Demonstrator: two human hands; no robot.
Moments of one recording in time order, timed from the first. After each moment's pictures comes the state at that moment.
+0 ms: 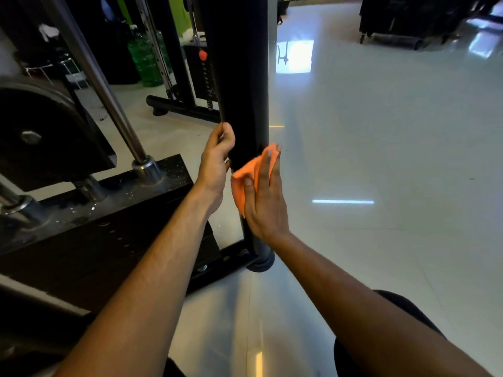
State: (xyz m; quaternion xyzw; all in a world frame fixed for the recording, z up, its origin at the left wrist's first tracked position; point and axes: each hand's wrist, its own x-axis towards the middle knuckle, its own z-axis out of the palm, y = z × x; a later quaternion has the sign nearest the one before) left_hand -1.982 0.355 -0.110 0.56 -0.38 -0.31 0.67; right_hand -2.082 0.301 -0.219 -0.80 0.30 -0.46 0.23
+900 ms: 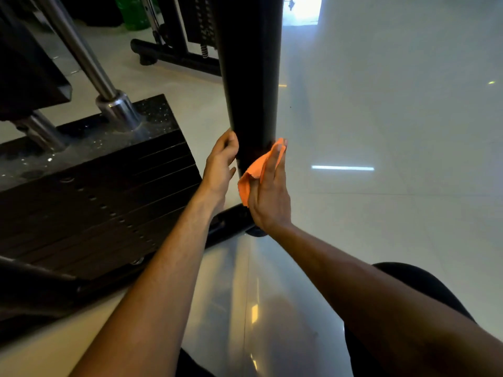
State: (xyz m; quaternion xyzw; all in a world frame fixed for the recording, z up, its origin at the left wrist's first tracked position) left_hand -1.976 0.364 -0.227 0.62 -0.29 -0.40 0.61; right_hand -2.086 0.313 -0.321 -0.81 0.35 -0.40 0.25
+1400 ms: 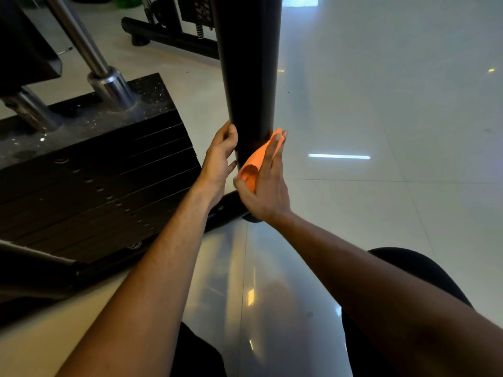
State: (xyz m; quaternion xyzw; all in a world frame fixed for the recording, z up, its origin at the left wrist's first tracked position) left_hand -1.988 0.373 -0.228 0.62 -0.26 -0.42 0.61; right_hand -2.097 0.320 -0.325 -0.82 0.36 -0.34 0.30
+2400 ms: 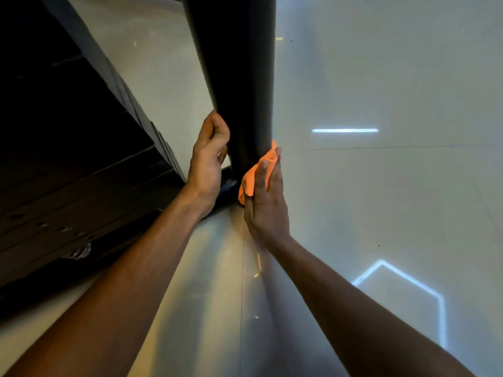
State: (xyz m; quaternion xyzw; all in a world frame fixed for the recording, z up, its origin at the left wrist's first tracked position) left_hand -1.971 0.348 -0.375 0.59 -0.34 -0.37 0.63; right_hand -2.090 0.319 -0.515 -0.81 0.34 -0.40 0.25
